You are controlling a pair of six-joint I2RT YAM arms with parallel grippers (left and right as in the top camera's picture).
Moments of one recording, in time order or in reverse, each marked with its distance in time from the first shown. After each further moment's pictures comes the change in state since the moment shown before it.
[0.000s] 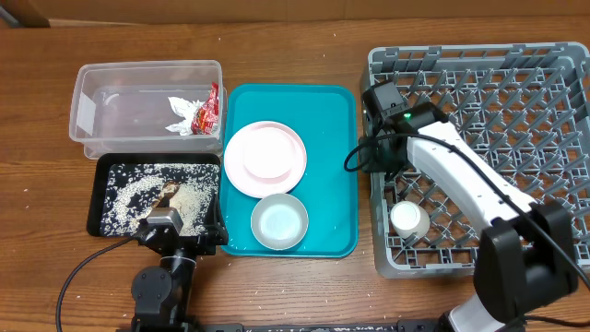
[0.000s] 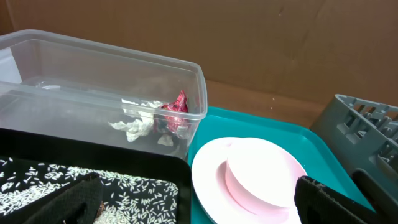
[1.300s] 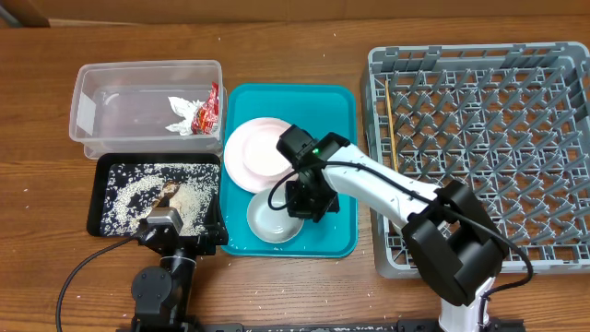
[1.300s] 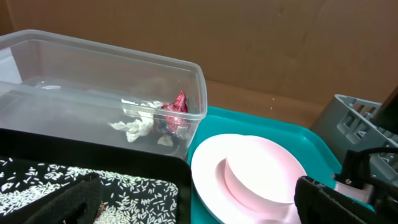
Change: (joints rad) left arm 0.000 0.000 0.000 0.000 0.000 0.000; right arm 0.349 0.224 0.065 -0.037 -0.314 0.343
